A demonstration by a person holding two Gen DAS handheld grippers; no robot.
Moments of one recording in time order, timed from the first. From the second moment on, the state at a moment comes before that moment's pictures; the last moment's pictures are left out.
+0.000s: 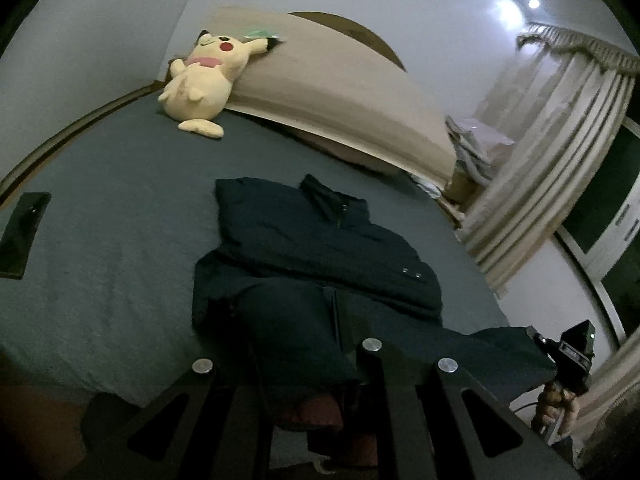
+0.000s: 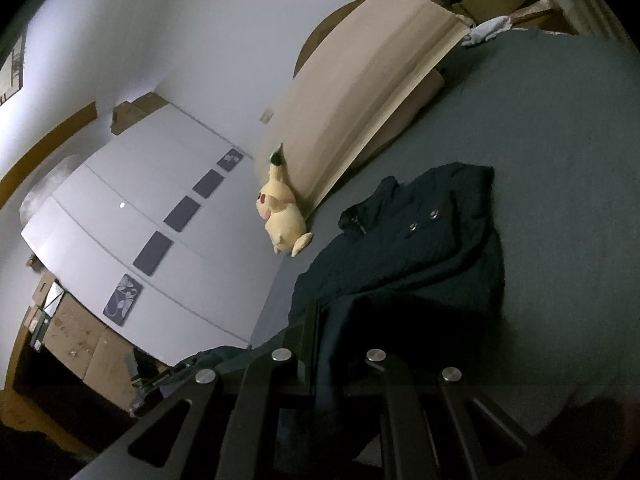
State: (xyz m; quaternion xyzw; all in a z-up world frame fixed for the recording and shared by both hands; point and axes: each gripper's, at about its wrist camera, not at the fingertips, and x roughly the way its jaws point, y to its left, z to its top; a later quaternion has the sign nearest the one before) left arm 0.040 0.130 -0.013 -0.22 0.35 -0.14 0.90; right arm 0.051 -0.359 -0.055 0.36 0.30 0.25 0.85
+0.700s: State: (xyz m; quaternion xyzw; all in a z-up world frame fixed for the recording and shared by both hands) left arm 0.048 0.125 -0.009 -0.20 0.35 -0.10 0.91; right arm 0.061 -0.355 -0.051 0.36 0.29 0.24 0.86
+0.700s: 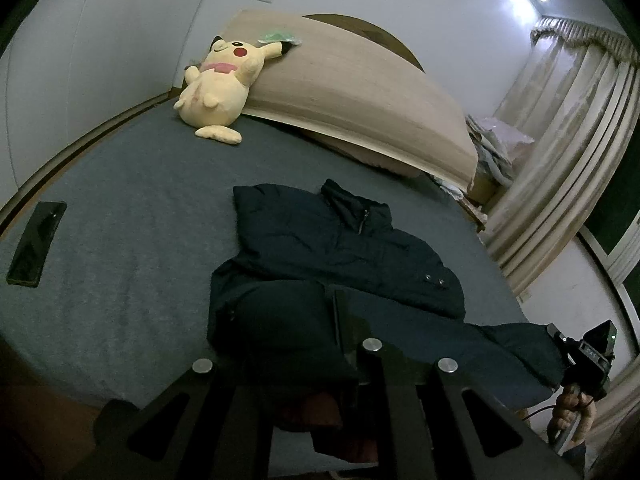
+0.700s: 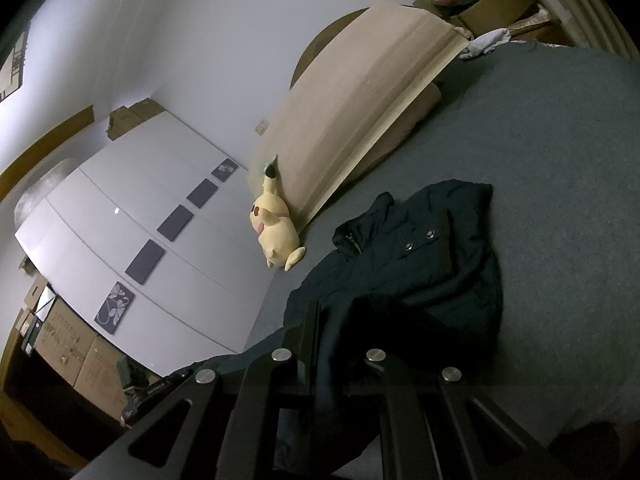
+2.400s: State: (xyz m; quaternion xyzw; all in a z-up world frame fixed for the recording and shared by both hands) left arm 0.025 0.129 0.041 -0.19 0.28 -0.12 0.93; right arm 0.037 -0.351 0.009 0.31 0.24 0.27 0.88
